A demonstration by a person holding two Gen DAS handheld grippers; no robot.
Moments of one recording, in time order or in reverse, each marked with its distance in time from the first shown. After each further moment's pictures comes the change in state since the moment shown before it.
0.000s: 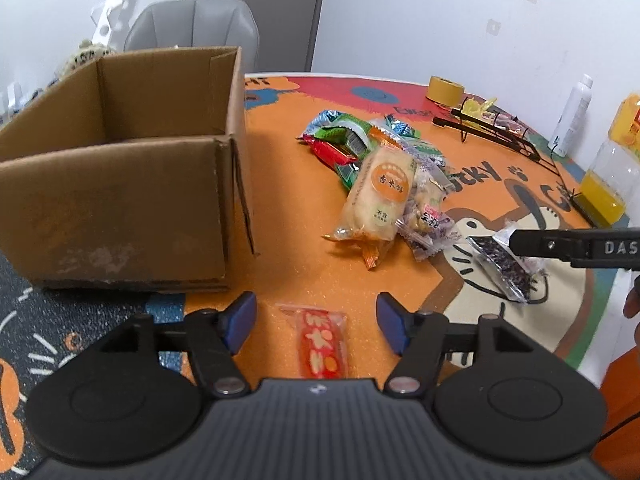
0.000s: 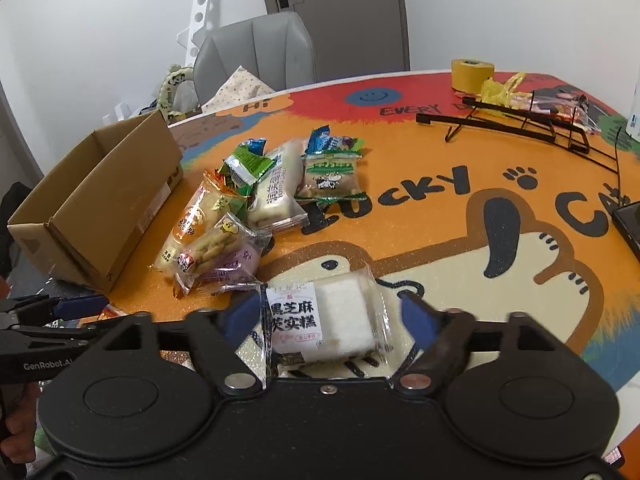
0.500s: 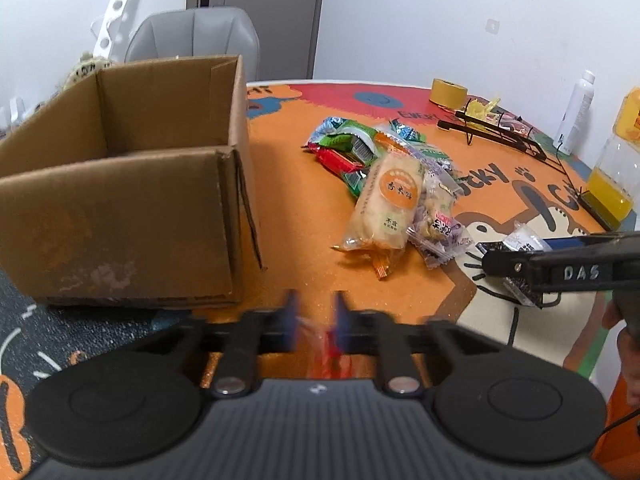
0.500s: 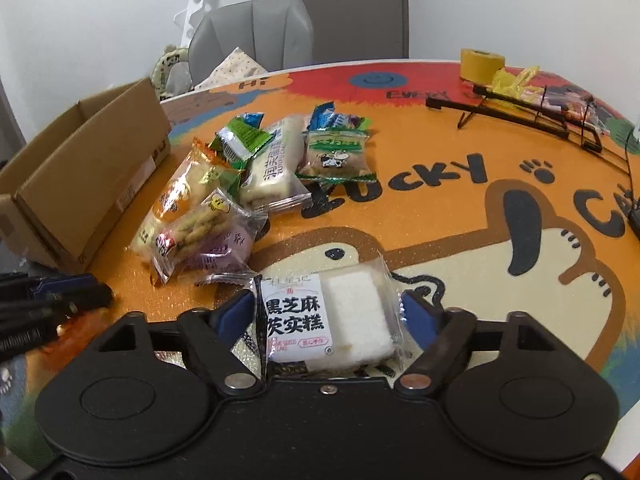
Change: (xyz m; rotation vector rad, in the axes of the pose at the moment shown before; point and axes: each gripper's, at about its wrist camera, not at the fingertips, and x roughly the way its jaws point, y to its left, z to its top) left arm 0.004 0.004 0.004 0.009 -0.015 0.004; right arm 0.029 0.015 -0.008 -0.065 0.030 -0.052
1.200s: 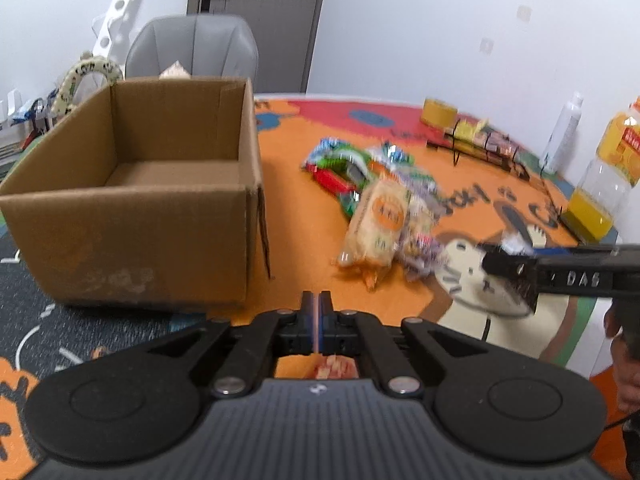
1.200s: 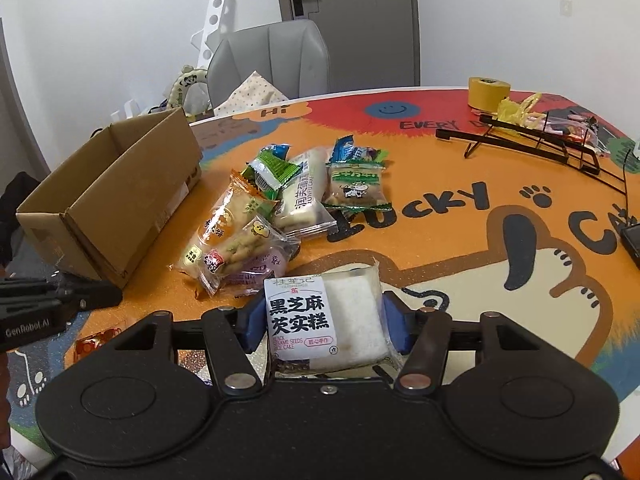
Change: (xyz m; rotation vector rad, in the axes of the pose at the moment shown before) left arm -0.030 0.006 0.007 -0.017 -0.007 -0.026; right arm -0.034 0.004 0.005 0.019 -0.061 0.051
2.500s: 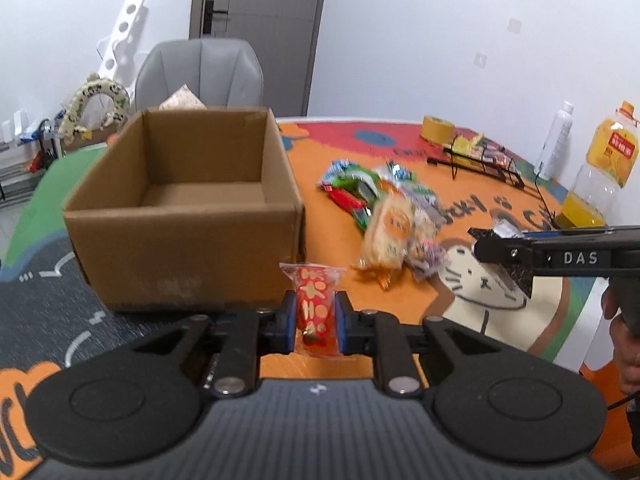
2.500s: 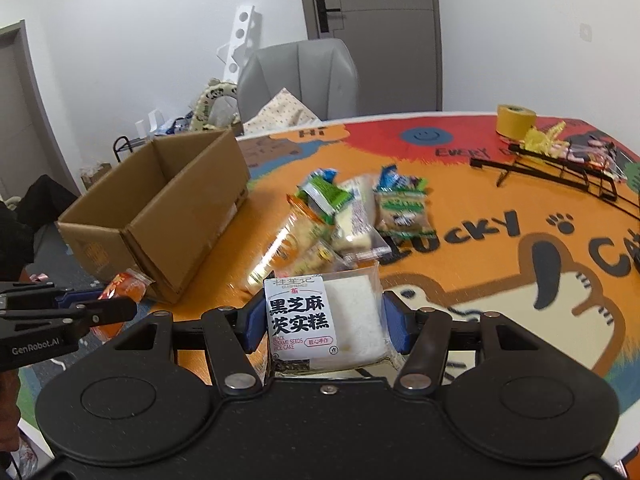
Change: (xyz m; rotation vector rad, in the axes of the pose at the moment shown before) left arm -0.047 0.020 -0.003 0.027 -0.083 0.006; right arm -0.022 0.036 0.012 -0.031 -0.051 0.061
